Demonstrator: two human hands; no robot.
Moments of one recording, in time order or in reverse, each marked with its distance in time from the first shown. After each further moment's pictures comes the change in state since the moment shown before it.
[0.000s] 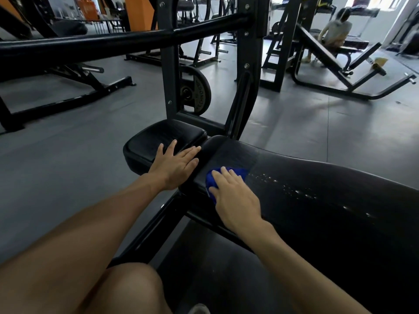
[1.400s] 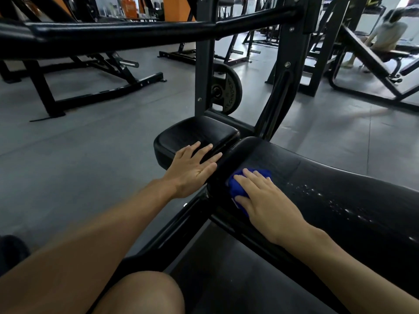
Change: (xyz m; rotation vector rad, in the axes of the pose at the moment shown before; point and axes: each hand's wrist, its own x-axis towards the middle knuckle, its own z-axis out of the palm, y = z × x) left_hand -0.029 -0.034 0.010 -0.115 0.113 0.058; right_hand 0.017 0.006 -0.004 -0.053 -0.127 -0.203
